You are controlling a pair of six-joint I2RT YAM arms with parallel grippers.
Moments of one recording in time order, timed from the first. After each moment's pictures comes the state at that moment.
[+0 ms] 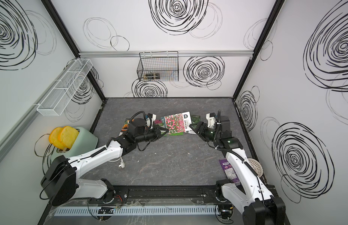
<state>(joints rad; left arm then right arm) -0.64 1.36 0.84 0.16 0.37 -1.10 0.19 1.00 0.81 -0.34 -0.60 0.89</state>
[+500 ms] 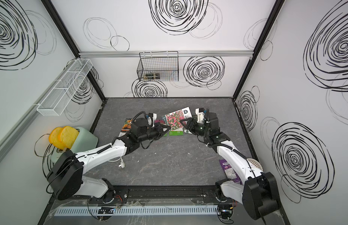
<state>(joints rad) -0.66 1.43 0.85 0.28 0.34 -1.23 0.32 1.22 0.81 0.01 -0.54 0.89</state>
